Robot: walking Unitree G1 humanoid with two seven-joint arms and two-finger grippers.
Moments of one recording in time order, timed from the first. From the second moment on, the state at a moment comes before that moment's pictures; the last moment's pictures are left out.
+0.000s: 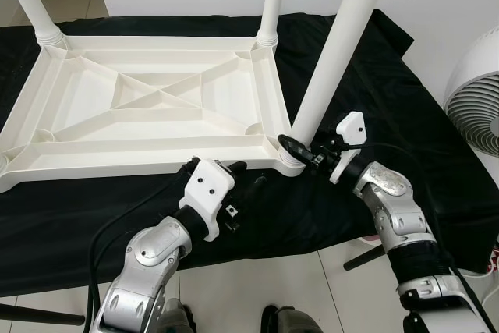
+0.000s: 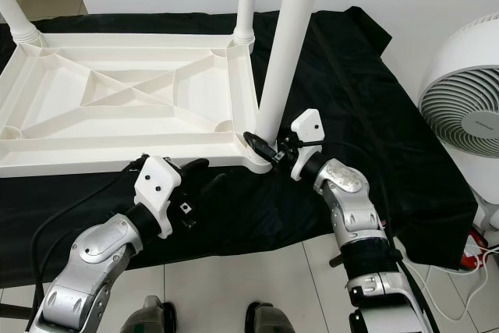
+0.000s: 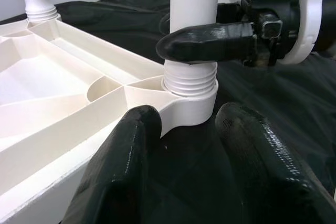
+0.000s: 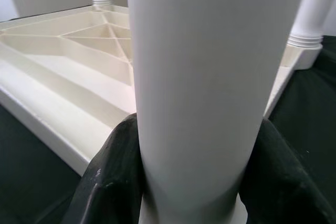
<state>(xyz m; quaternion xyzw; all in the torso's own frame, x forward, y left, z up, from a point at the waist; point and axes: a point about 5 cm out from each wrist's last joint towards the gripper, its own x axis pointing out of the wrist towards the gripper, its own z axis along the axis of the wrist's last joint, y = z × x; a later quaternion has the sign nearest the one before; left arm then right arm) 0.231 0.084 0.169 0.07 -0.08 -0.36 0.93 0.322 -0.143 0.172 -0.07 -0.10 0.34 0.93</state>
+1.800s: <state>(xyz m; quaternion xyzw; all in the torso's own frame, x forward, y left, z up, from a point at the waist) 0.241 0.078 0.171 0.08 -0.09 -0.37 0.92 0.327 -0.141 0.168 -0.10 -0.06 0.37 0.92</state>
